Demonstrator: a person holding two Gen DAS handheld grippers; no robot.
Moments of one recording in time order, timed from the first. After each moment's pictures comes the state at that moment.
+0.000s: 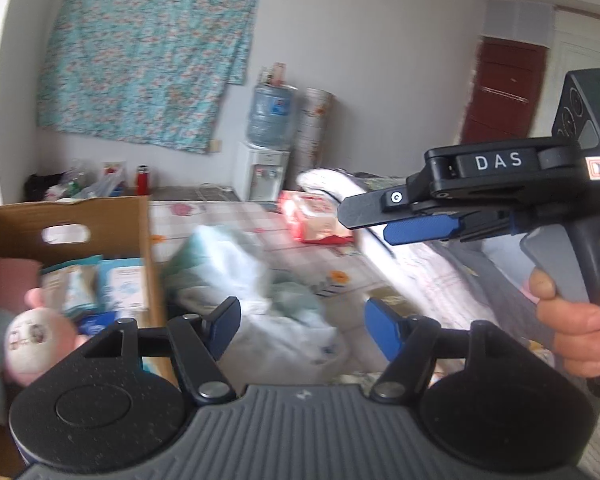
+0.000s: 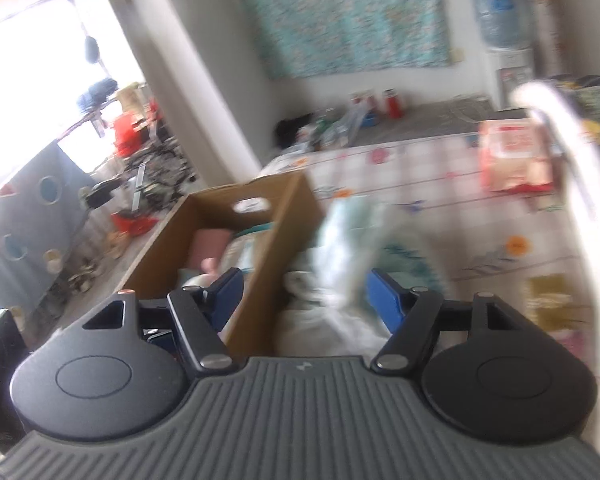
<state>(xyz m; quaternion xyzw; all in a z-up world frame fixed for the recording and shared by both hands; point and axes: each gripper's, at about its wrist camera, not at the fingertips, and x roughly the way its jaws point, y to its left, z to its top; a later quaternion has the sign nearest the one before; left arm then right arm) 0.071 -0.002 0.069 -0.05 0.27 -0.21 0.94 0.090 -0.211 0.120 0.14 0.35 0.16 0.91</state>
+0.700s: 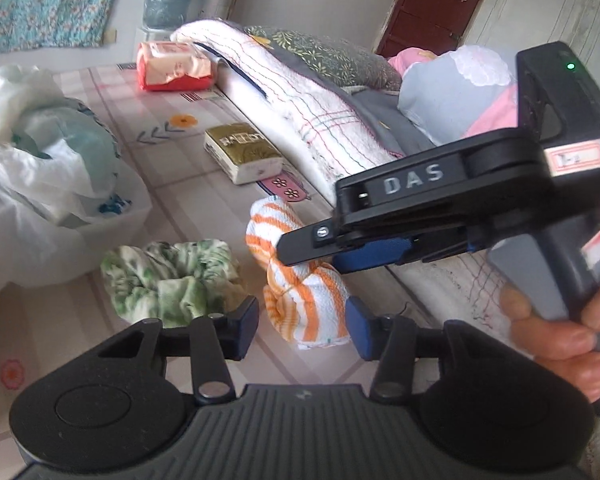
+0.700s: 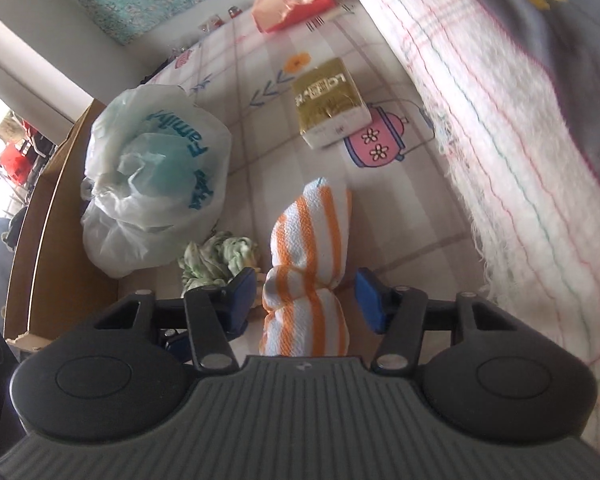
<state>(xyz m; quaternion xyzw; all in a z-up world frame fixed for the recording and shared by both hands) 0.088 -0.143 -0.057 -0.03 0.41 -0.34 0.85 0.043 -0.338 -0.046 0.25 0.49 0.01 0.83</state>
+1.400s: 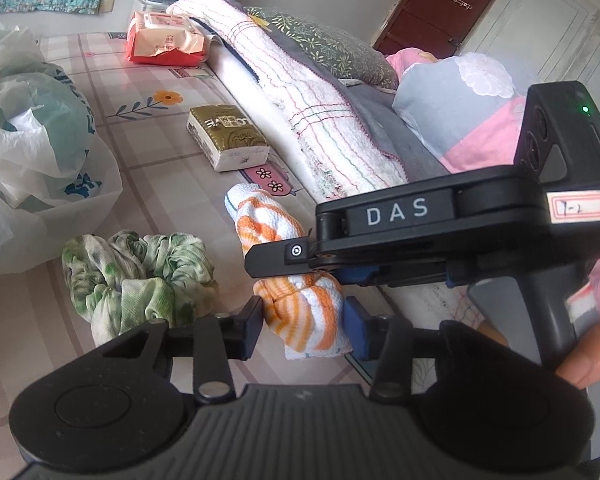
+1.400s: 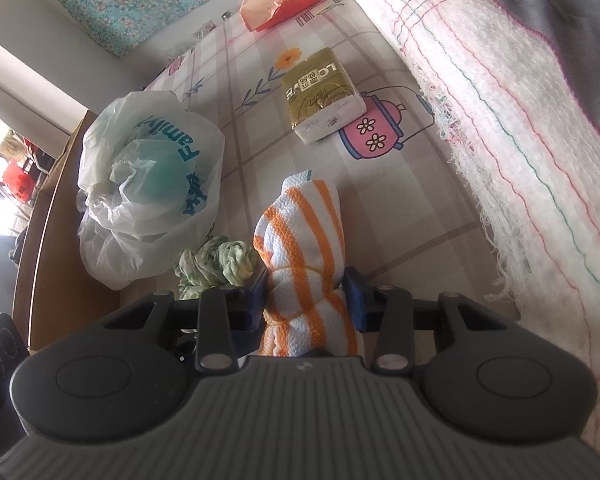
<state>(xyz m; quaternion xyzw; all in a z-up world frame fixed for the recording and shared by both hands) 0.103 -0.151 -0.062 -0.07 0.44 -0.35 0.82 0.042 -0.339 -0.055 0.28 0.48 0.01 0.83</state>
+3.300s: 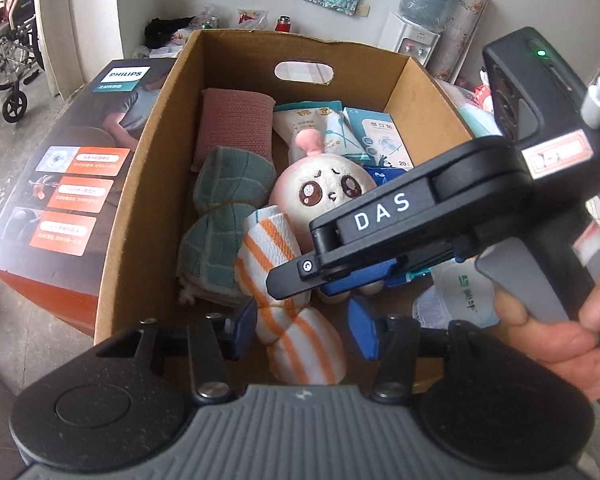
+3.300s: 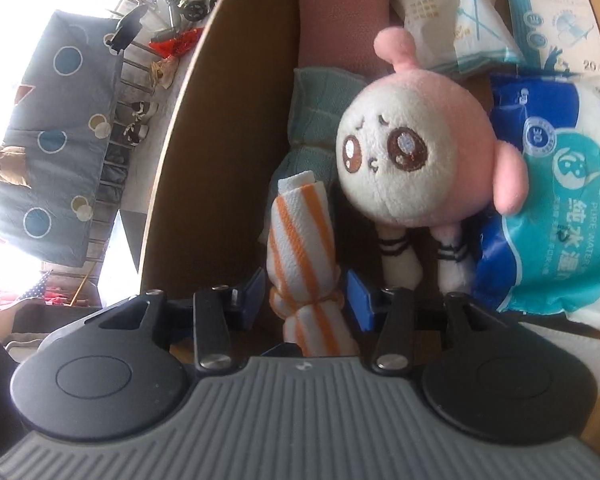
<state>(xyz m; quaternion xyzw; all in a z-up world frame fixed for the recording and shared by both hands) 0.097 0.227 0.035 -0.08 0.50 -0.05 0.86 0.200 0.109 -0.024 0.17 0.65 0.28 0.68</state>
